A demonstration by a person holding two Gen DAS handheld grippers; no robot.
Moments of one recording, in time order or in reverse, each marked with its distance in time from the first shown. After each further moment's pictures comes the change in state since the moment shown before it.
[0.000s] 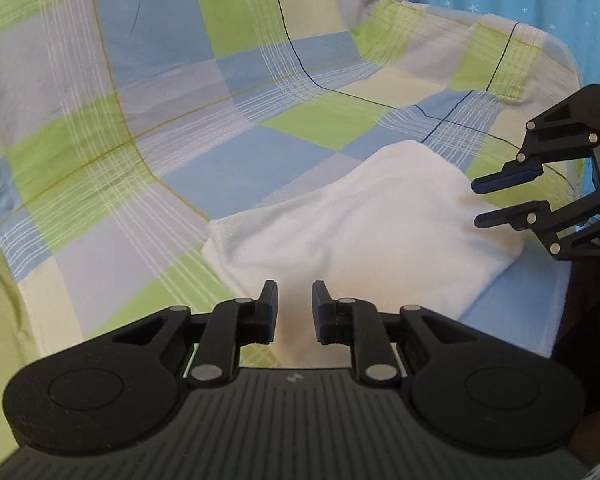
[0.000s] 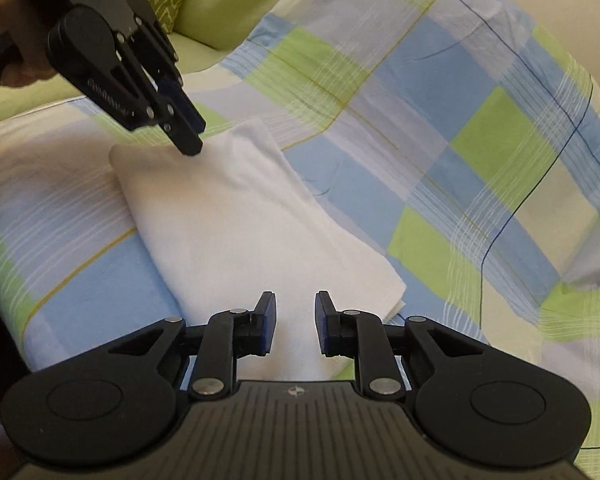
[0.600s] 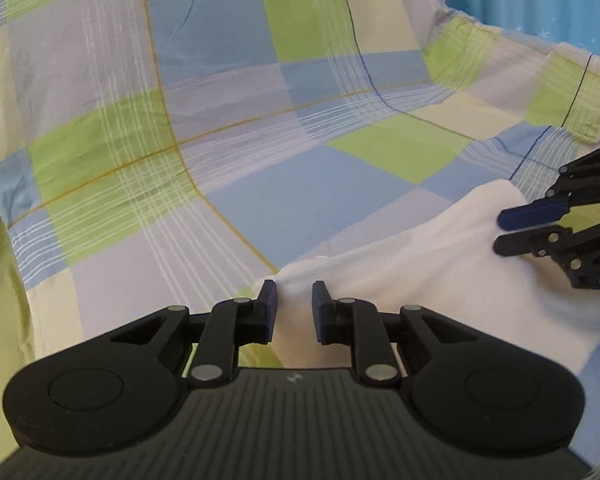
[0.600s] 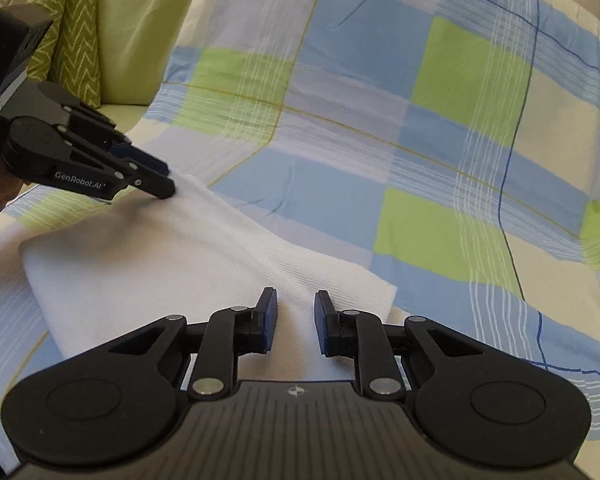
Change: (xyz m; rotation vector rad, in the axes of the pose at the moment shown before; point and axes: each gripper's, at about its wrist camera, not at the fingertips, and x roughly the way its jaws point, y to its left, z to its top) left arm 0.044 0.029 0.019 -0.115 -0.061 0.169; right arm 0.049 -0.060 -0.001 0.339 -0.079 0.008
